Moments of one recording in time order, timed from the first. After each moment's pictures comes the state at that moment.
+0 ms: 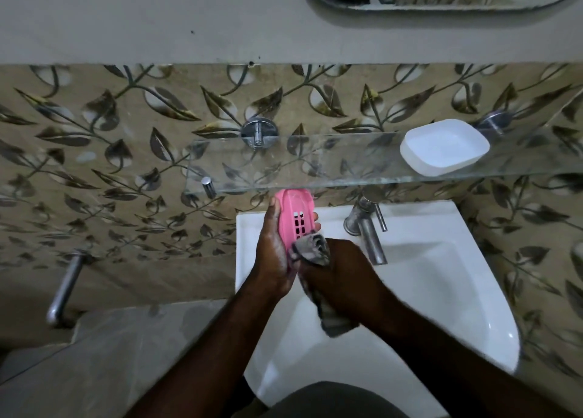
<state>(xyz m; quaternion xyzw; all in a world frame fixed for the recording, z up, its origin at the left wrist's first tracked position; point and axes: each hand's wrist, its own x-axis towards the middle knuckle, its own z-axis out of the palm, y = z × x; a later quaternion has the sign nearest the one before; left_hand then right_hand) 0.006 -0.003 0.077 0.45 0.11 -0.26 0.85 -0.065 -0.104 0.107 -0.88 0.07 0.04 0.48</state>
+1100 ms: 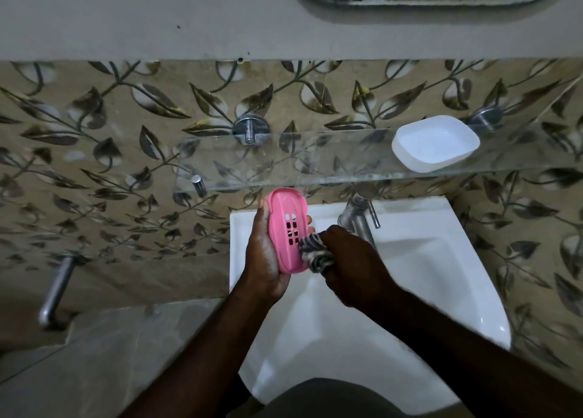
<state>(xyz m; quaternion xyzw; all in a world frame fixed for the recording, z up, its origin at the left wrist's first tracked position) 0.001 0.002 0.075 0.41 0.14 -0.25 0.86 -0.063 -0.135 0.081 -0.96 -0.03 -0.06 0.26</state>
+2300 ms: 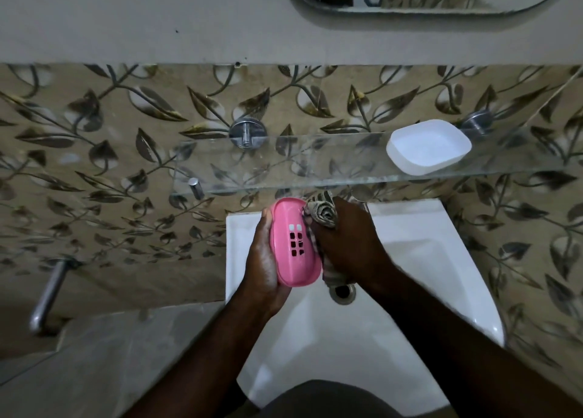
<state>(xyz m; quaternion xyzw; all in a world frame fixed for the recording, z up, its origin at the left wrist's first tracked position) -0.015 0.001 0.077 0.38 0.10 -0.28 0.88 -0.030 -0.131 0.111 -0.89 0.11 -0.09 0.43</state>
